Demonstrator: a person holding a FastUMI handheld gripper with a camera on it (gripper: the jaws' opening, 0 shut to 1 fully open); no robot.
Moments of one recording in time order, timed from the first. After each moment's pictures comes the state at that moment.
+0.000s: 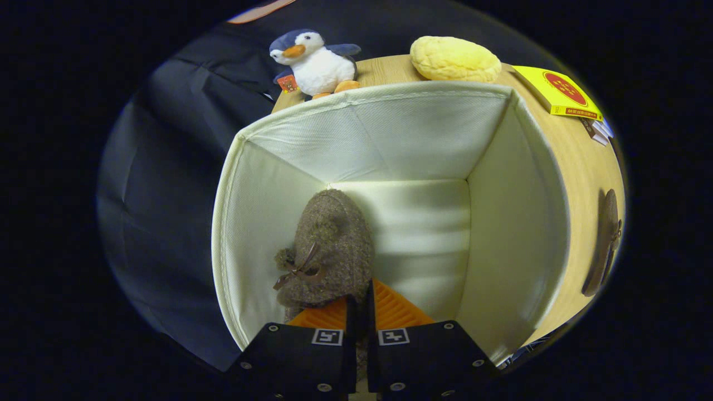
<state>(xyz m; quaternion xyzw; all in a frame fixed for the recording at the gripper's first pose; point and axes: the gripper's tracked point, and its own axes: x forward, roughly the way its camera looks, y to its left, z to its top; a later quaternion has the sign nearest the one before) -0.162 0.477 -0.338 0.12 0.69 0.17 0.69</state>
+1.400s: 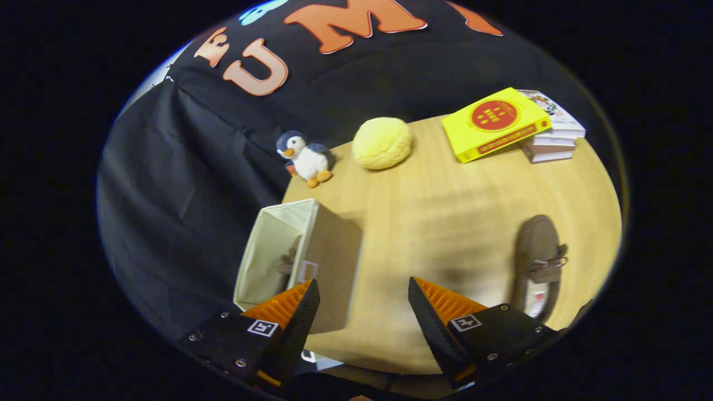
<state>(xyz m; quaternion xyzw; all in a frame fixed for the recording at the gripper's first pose) -0.120 0.196 -0.269 0.18 0.53 0.20 0.80</state>
